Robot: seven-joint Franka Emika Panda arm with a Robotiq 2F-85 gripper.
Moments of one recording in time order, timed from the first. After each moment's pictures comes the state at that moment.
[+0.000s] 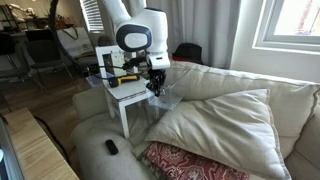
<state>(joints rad) -0.10 0.59 -0.02 -2.19 0.48 2.82 0.86</state>
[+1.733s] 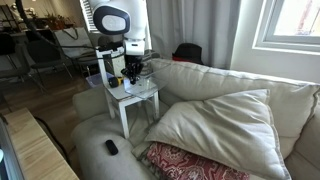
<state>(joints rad) 0.01 0.42 0.02 -2.31 0.56 2.68 0.98</state>
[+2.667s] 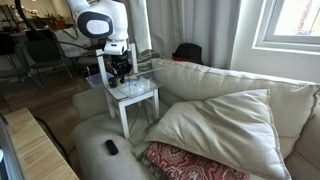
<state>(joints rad) 0.17 0.42 0.04 -2.36 0.56 2.80 1.35</state>
